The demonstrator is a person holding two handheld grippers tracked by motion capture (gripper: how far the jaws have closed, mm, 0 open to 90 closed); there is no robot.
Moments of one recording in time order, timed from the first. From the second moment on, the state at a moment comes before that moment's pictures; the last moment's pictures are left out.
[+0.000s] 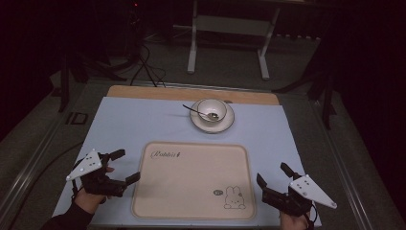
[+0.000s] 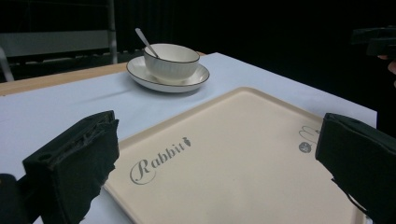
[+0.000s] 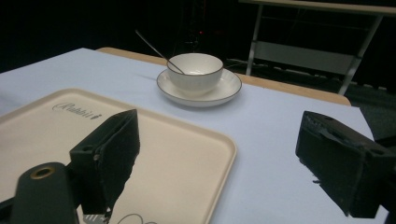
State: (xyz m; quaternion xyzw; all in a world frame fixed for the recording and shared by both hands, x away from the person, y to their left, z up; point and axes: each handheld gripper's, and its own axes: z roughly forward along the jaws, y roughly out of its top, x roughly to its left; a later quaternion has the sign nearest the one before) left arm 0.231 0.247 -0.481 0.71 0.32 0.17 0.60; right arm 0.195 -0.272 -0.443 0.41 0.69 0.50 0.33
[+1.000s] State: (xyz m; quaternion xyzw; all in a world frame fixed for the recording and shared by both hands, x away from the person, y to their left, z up) left arm 0.241 0.200 -0.426 0.76 0.24 0.10 0.60; right arm 0.187 -0.266 -0.441 0.39 0.70 0.49 0.35
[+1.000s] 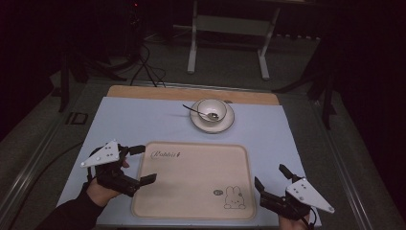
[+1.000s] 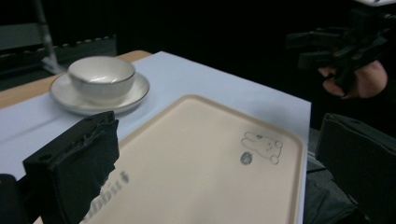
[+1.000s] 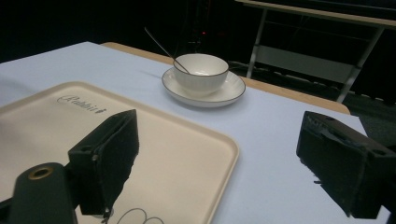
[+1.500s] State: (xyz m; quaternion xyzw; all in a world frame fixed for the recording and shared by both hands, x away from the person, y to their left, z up) left arm 0.290 0.157 -0.392 0.77 0.22 0.10 0.60; right arm 0.187 -0.266 -0.441 0.39 0.70 0.49 0.35
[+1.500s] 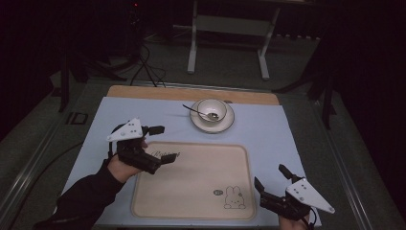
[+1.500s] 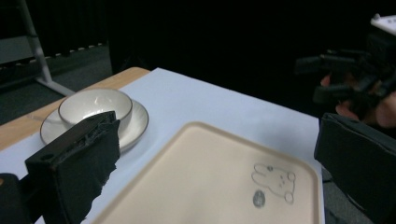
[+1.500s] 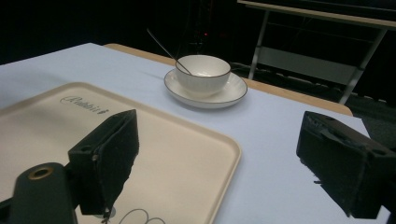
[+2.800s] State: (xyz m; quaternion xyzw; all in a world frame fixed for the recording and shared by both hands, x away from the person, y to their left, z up) left arm 0.424 0.118 -0.467 0.71 0.45 0.13 0.53; right arm 0.189 -0.264 -0.443 0.38 0.71 0.49 0.33
